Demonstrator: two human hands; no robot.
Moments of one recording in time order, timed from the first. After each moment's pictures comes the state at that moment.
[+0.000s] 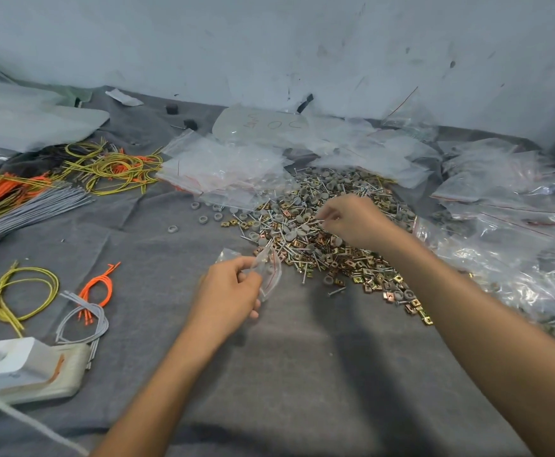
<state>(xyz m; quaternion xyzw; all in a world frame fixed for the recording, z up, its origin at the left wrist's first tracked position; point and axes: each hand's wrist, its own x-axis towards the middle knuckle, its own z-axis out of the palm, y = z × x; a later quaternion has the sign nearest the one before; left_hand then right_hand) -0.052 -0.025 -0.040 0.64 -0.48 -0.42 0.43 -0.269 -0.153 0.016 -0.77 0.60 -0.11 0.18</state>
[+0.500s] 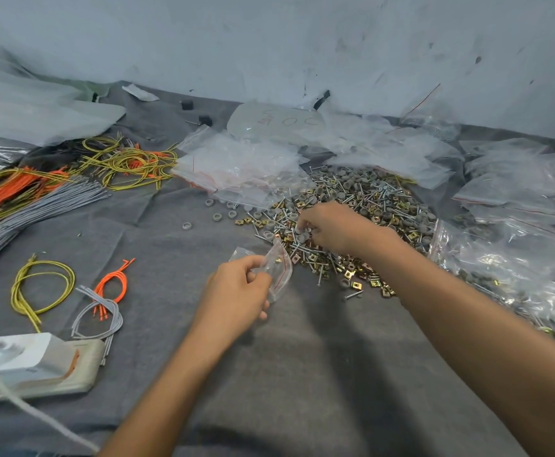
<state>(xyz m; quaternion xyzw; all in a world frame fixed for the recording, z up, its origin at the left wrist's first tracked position) -0.045 -0.024 -0.035 0.65 -0.49 -0.42 0.41 -0.218 -0.165 0.004 -0.86 0.50 0.03 0.10</state>
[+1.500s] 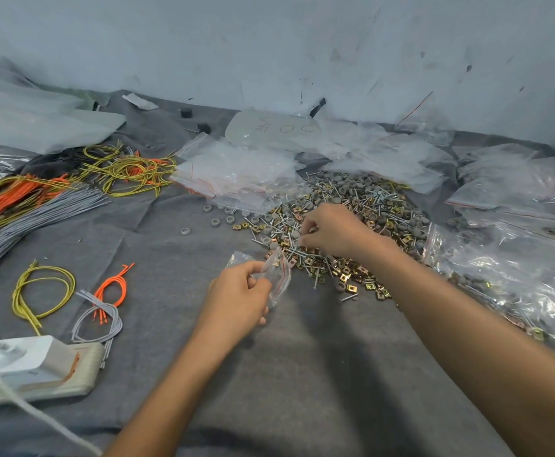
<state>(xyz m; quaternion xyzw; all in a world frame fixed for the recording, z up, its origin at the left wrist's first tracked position) -0.051 -0.020 -0.032 0.65 -0.50 -0.41 0.39 -0.222 -0.157 0.006 -0.82 0.54 -0.06 0.17</state>
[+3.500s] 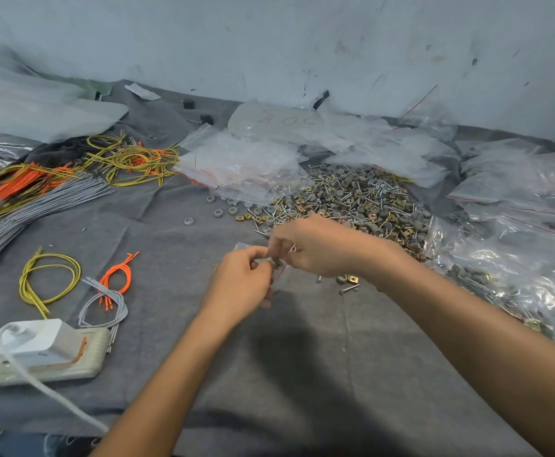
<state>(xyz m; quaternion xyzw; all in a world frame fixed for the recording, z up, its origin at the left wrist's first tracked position) -0.046 -0.031 -0.035 0.64 -0.51 -0.41 0.41 -0.195 -0.094 0.038 -0.90 0.40 0.02 0.19</state>
